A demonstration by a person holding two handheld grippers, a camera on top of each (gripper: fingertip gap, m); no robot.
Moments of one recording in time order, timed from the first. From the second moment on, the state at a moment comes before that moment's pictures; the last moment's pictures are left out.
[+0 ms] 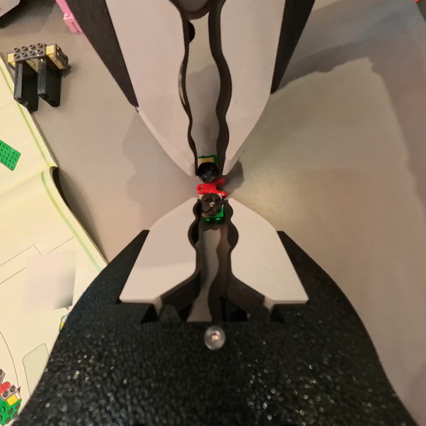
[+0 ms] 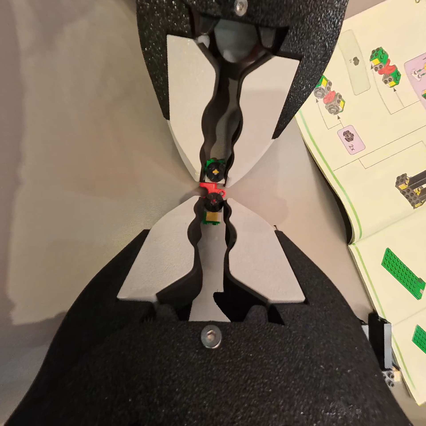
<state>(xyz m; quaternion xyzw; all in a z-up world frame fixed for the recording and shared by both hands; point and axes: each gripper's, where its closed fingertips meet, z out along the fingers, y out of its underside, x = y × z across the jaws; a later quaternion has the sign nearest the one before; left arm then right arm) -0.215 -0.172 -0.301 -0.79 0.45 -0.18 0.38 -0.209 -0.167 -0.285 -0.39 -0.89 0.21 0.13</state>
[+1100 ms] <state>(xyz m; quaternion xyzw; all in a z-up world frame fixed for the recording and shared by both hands) -0.217 -0.163 -0.299 -0.79 0.44 -0.16 0.40 -0.203 -0.162 -0.285 -0.40 -0.84 0.32 0.19</state>
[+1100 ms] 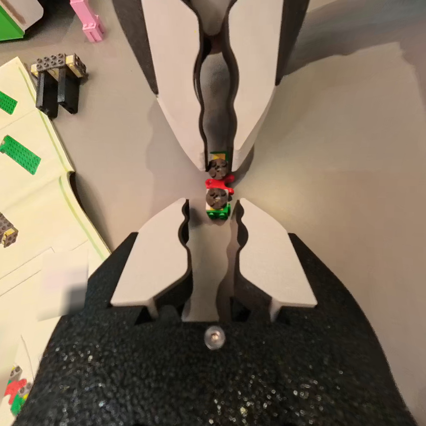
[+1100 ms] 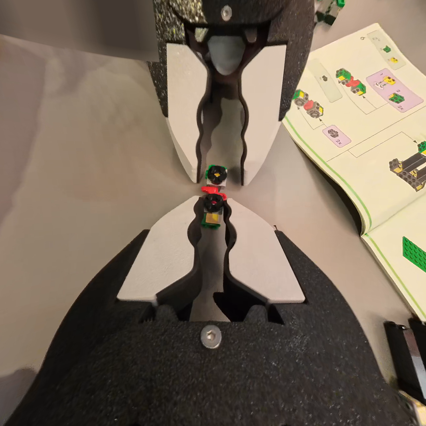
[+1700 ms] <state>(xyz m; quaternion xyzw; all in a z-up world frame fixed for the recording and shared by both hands) -0.204 -0.161 -0.300 -0.78 0.46 -0.17 0.39 -0.200 -0.161 -0.282 -0.39 -0.81 0.38 0.23</state>
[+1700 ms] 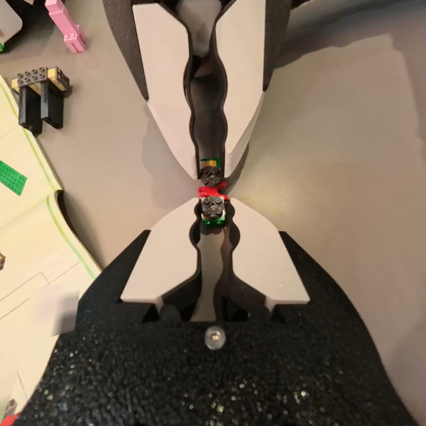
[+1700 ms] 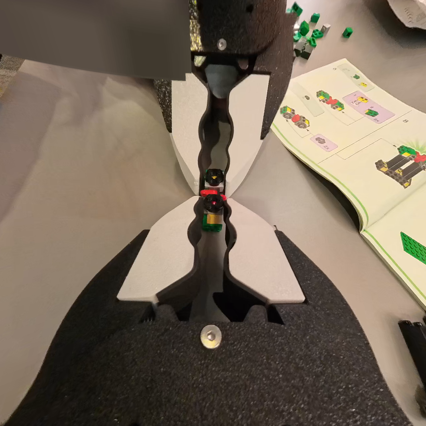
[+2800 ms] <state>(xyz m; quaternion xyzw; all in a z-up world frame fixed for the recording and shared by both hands) -0.204 -0.163 -0.299 -0.78 0.47 -0.18 0.39 -0.195 -0.154 -0.281 -0.39 -0.79 0.38 0.28</state>
